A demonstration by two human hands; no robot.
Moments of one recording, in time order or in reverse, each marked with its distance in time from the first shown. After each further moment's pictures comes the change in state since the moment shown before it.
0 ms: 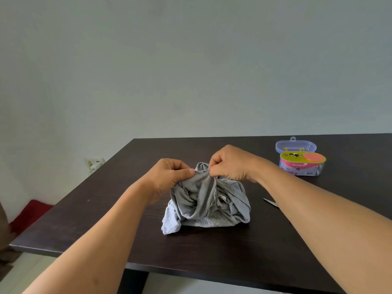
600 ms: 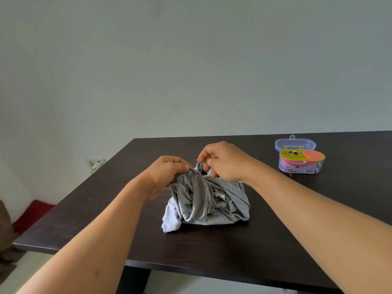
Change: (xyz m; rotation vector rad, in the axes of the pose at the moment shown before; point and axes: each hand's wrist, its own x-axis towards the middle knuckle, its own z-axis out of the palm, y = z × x) left_hand -0.002 0.011 0.002 0.028 0.038 -0.084; right_hand -0.009 -0.013 0.009 0.028 0.105 -0.050
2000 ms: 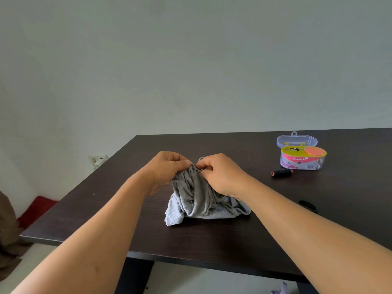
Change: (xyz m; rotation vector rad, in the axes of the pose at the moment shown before) left_hand -0.003 -0.005 -0.007 0.064 0.029 0.013; right_hand -0.003 0.014 0.047 0.021 0.056 0.059
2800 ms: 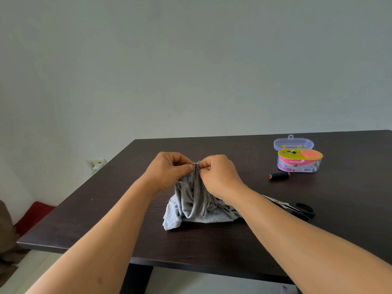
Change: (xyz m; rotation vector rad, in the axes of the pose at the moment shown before) left_hand -0.004 0.002 0.006 0.143 0.094 0.220; right_hand -0.007 -0.013 0.004 0.135 0.241 0.075
